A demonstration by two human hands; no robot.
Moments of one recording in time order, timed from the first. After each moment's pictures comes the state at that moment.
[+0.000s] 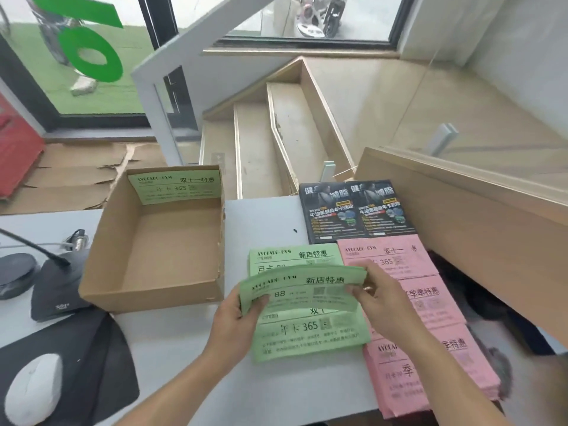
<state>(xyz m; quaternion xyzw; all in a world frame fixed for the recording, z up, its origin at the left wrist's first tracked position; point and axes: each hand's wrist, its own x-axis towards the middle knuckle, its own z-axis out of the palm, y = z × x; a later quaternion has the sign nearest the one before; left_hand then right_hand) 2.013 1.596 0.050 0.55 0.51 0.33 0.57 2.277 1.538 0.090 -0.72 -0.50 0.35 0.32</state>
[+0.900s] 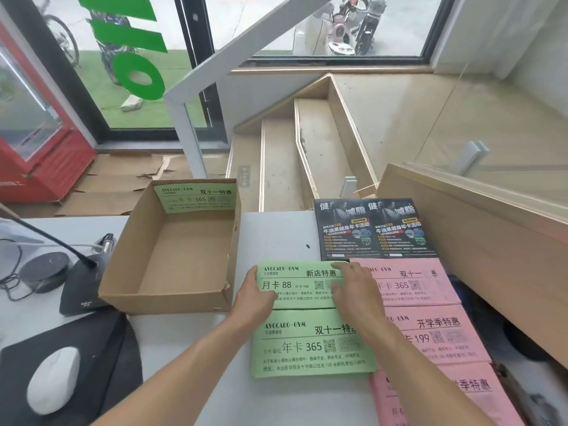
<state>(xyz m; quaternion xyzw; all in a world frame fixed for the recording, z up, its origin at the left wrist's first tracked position) 2.057 1.651 0.049 0.52 0.66 0.19 0.51 2.268 1.617 0.030 -0.79 -0.57 0.16 0.15</state>
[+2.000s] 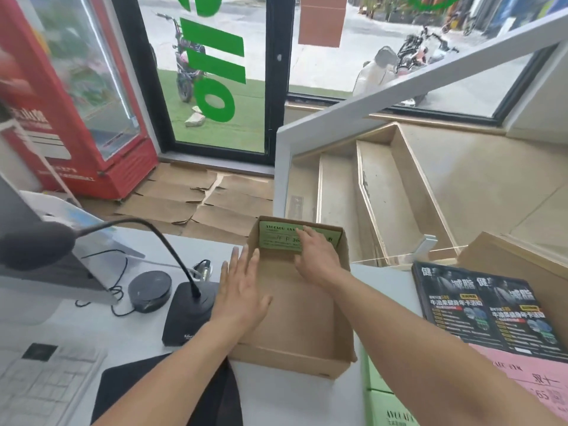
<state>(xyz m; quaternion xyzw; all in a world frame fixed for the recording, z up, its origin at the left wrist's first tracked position) 1.829 1.770 0.062 0.73 0.66 0.11 0.11 2.007 1.849 0.085 -0.67 -0.72 0.15 0.08</state>
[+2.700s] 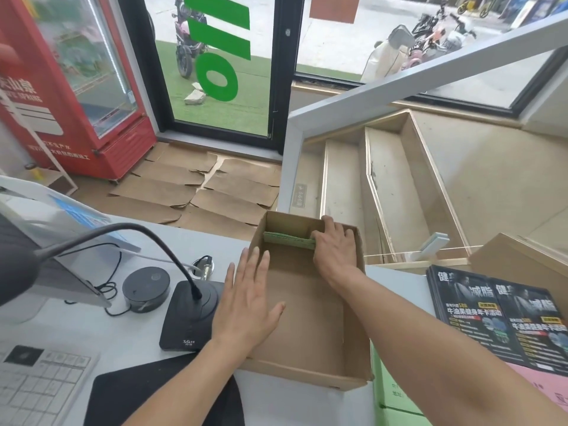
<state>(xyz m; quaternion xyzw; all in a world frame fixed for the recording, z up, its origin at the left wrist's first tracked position) 1.823 1.776 0.037 0.75 0.64 0.14 0.08 2.015 1.893 0.057 -0.68 -0.73 -0.03 0.00</state>
